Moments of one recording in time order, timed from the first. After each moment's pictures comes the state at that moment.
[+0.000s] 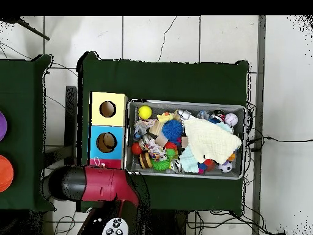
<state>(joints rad) 0.29 -0.74 -0.21 1.89 0.24 0.63 1.83</state>
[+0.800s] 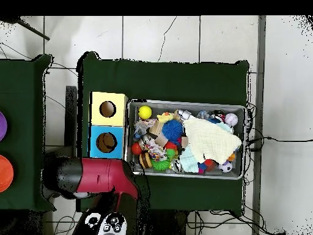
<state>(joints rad) 0.28 -0.76 -0.21 1.81 0.20 0.86 1.83</state>
